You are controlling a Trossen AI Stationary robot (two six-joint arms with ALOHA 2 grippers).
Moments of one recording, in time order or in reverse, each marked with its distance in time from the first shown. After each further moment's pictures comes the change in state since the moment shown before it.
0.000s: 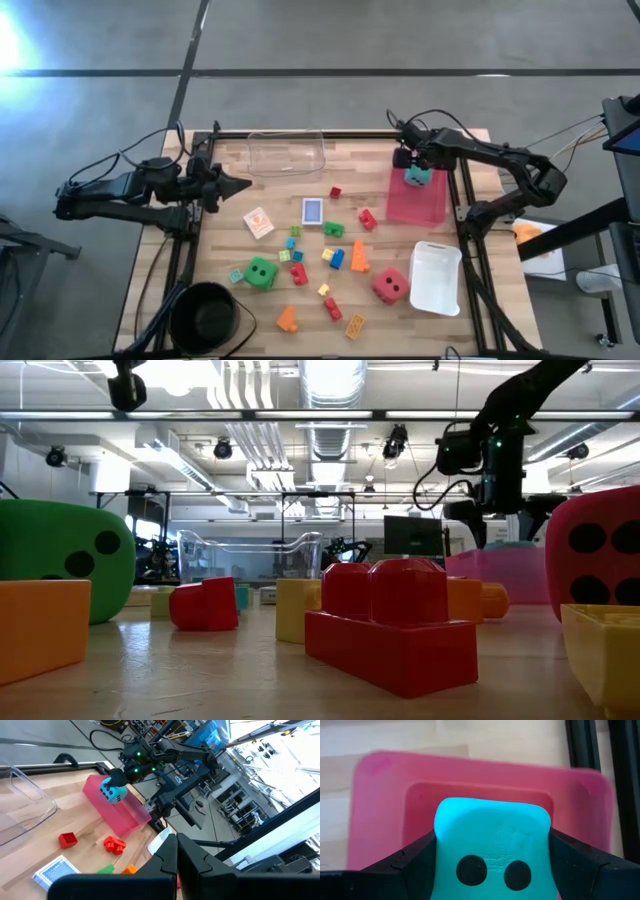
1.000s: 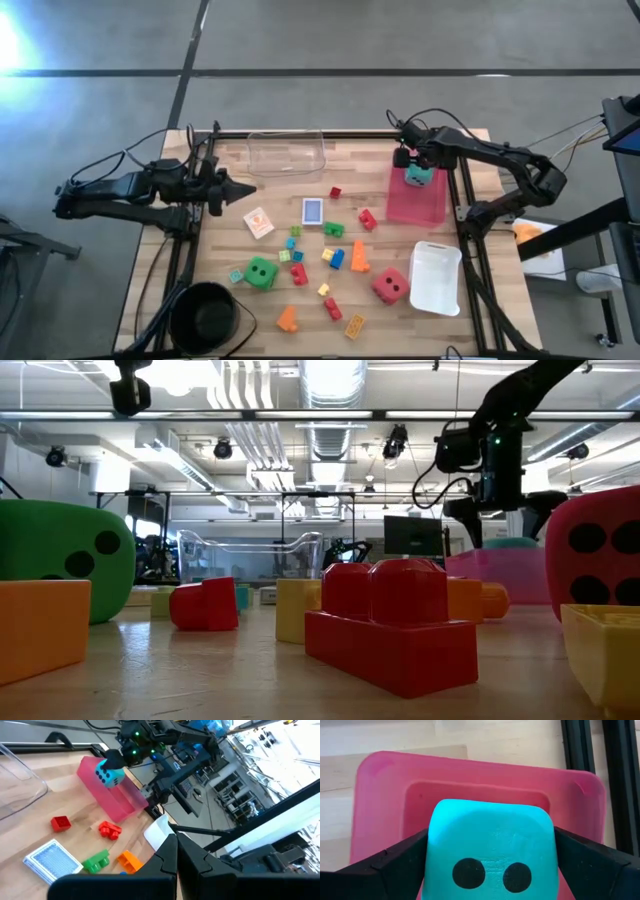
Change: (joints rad) left arm -0.001 0.035 0.000 -0.007 0.064 -0.040; right arm -0.003 0.006 0.030 -0.035 0.007 -0.003
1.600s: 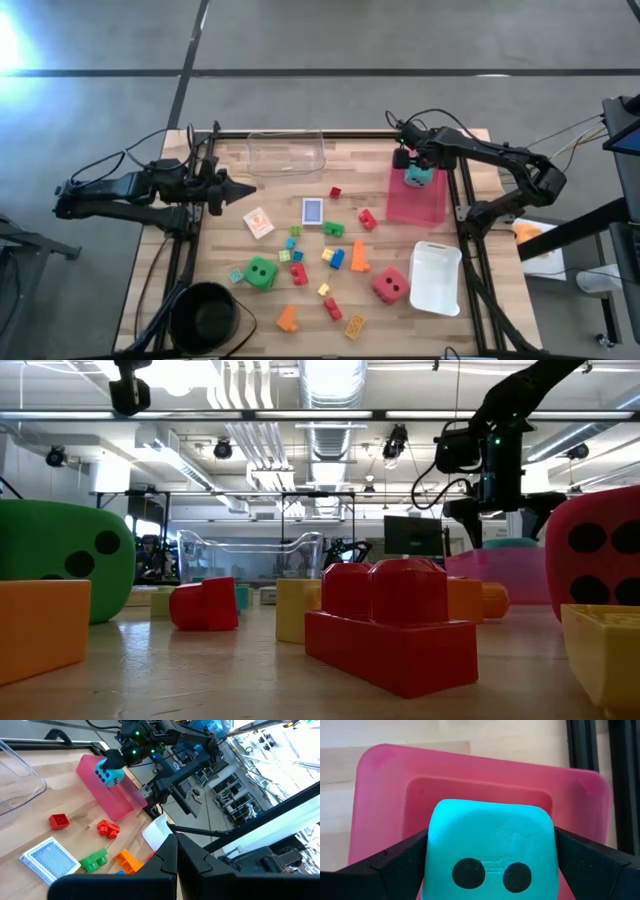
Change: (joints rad) left arm 0.000 0.000 0.000 0.001 0.000 -0.023; right arm 0.004 -0.001 -0.001 0.004 -0.022 -0.026
